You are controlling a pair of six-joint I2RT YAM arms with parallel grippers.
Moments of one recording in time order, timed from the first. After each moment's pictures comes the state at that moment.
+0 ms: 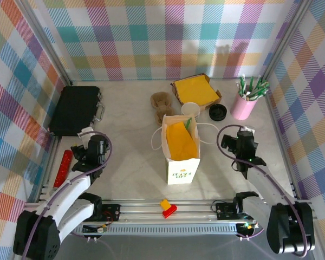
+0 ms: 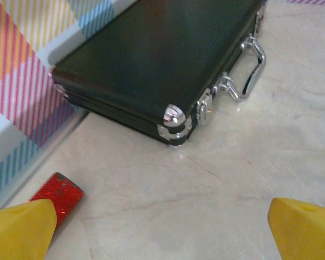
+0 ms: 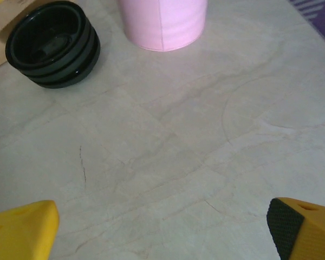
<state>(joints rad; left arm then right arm) -0.26 0.90 0.38 -0.10 -0.74 -0.32 0.10 1.00 0.36 -0.03 0.24 0.25</state>
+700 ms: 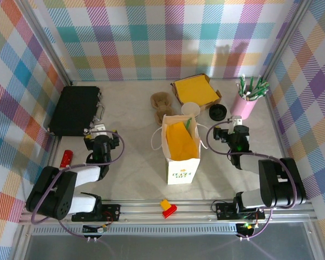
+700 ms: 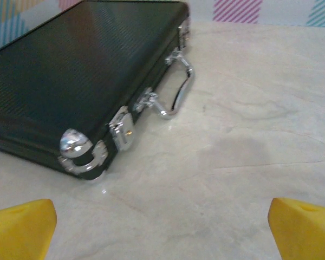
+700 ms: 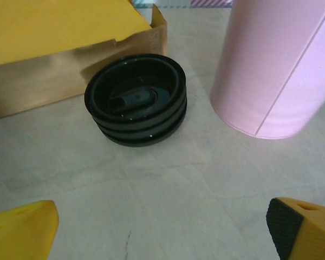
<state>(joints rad) -0.22 1.33 0.27 0.67 -0.51 -0.13 0.07 1.41 0.37 0.60 0.06 0.02</state>
